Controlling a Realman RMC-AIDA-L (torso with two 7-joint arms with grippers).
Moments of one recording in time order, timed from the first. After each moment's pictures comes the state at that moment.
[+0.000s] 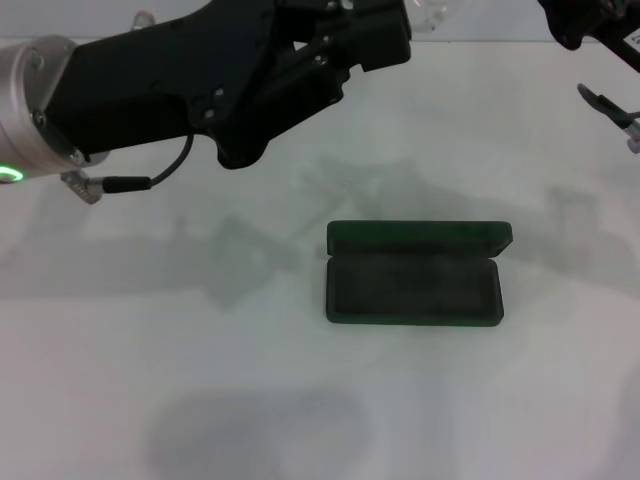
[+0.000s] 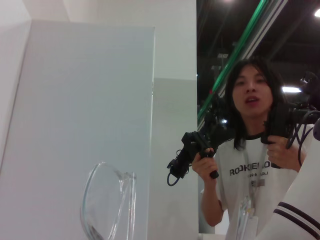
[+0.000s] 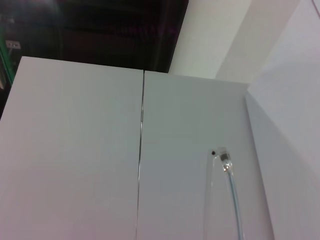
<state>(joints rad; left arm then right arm) -0.57 -2.08 1.13 0.81 1.16 1.91 -1.44 0.73 2.03 -1.12 -0.29 -0.87 -1.90 0.96</state>
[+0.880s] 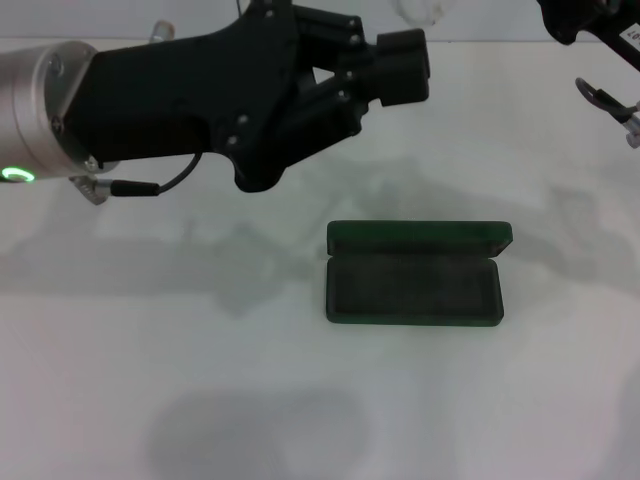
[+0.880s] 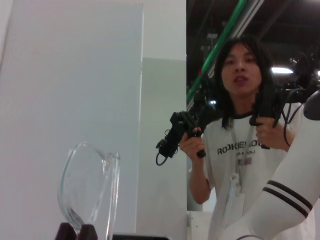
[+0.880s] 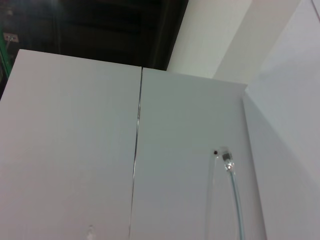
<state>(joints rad) -0.59 -2.07 1.13 0.82 1.22 1.91 -1.44 0.73 2.03 -1.12 -0.29 -0.87 -1.89 0.94</state>
